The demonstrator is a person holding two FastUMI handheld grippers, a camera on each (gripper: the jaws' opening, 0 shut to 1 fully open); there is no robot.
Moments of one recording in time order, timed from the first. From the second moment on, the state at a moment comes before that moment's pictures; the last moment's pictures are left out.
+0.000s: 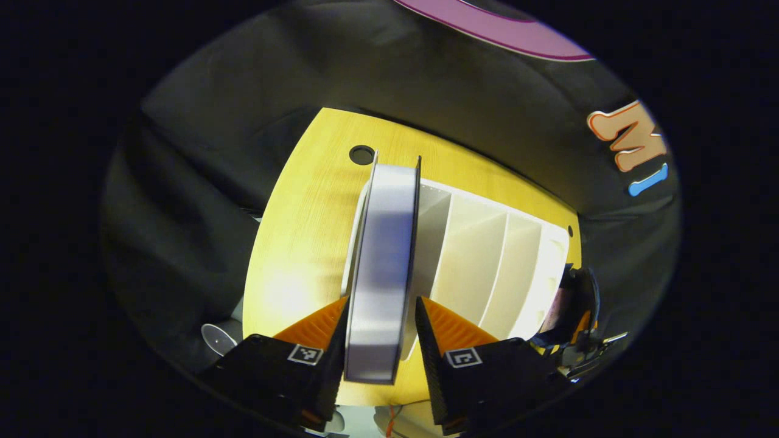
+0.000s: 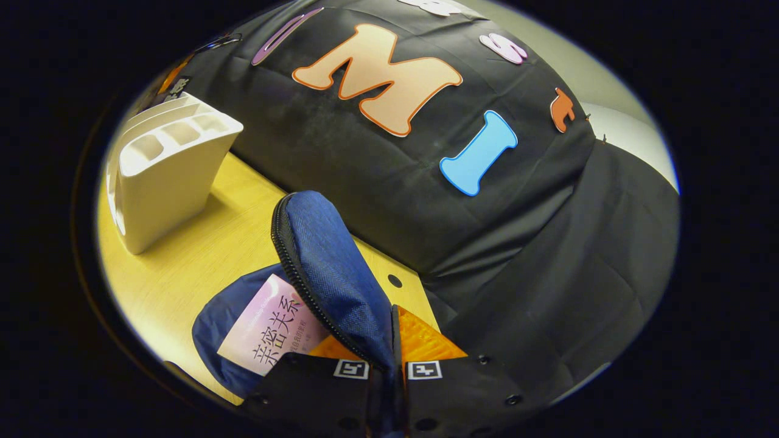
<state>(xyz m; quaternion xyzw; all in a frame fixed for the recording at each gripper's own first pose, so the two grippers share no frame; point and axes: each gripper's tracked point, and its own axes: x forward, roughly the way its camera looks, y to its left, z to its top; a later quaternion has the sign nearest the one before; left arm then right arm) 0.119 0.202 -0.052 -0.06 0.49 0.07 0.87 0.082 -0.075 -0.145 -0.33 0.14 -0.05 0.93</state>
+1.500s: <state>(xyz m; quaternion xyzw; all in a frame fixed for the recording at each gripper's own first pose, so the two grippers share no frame) 0.088 0.168 -0.023 0.03 0.52 0.13 0.84 0.076 -0.077 -0.143 -0.32 0.13 -0.04 0.94</state>
